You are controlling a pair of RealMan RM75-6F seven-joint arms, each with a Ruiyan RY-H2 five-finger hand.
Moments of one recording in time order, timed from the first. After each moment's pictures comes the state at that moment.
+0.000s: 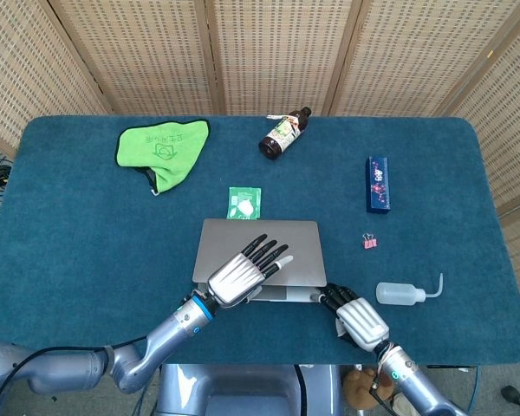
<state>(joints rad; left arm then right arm) -0.82 -1.78 -0.15 -1.46 1.44 0.96 0.56 0.34 -1.53 -0.07 -1.39 -1.68 1.10 0.04</state>
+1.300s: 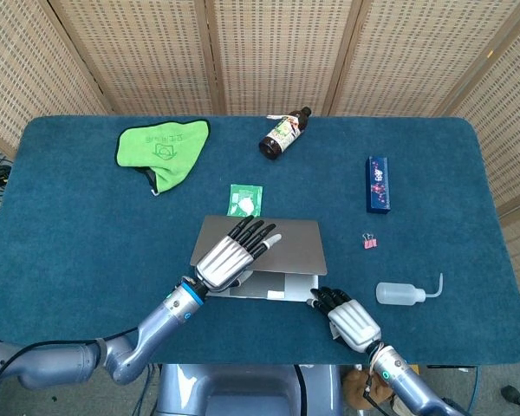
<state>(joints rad) -0.83 -1.72 -0.18 -1.48 1.39 1.00 0.52 0.38 -1.53 -0.08 -1.45 -1.58 1.01 -0.15</state>
